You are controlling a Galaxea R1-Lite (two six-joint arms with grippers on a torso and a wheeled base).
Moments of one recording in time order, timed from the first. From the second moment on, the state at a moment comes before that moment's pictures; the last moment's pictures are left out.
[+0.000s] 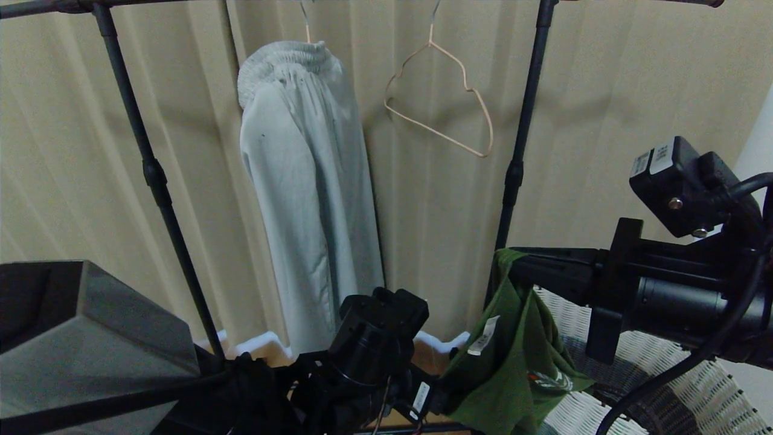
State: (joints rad) left arm -0.89 2.01 -0.79 -0.60 0.16 -0.11; right arm 0.72 1.35 -0.76 -0.37 0.11 -0.13
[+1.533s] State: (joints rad) left arm -0.66 1.35 -0.83 -0.49 0.27 0.20; right arm 0.59 1.32 -0.76 -0.55 0.11 -0.12
